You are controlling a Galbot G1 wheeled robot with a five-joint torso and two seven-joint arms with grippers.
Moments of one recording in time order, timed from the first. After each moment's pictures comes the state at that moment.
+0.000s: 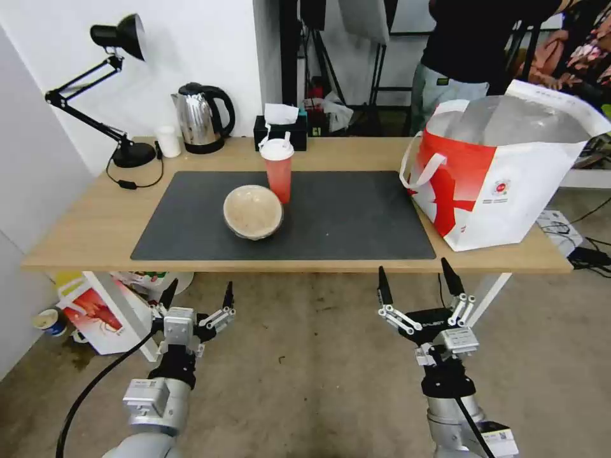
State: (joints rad) left arm 1.80 -1.50 -0.55 -2.30 0.00 0.00 0.00; right arm -1.73 1.08 0.22 2.21 -0.08 0.51 0.50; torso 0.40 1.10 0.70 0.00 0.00
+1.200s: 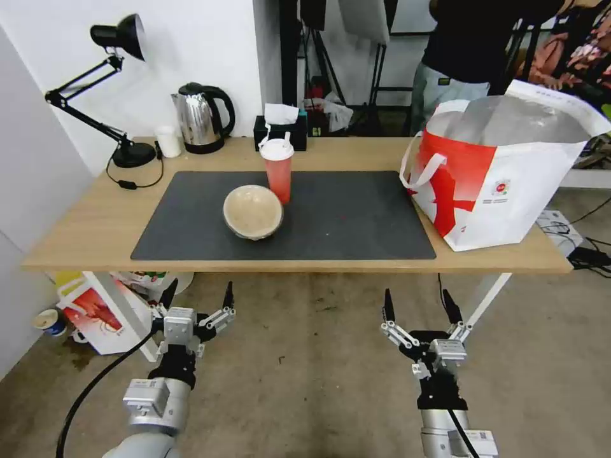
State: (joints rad) left arm 1.80 -1.50 -0.55 -2.30 0.00 0.00 0.00; right arm -1.72 1.07 0.15 2.15 -0.02 0.37 0.63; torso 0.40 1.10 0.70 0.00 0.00
